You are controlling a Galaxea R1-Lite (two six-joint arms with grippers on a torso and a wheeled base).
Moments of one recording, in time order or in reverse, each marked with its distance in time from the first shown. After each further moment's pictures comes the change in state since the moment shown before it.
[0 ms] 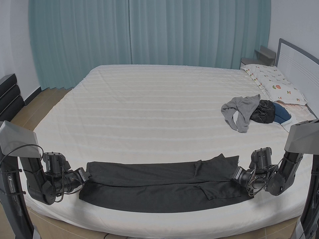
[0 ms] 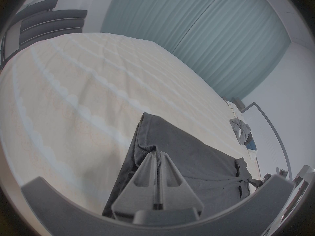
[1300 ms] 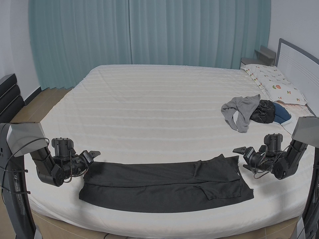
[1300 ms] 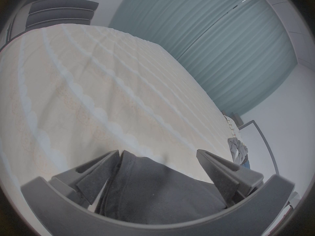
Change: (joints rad) left arm 0.001 0.086 -0.359 0.216 0.004 -0.143; right arm -0.208 0.050 -0.195 -0.008 0.196 0.079
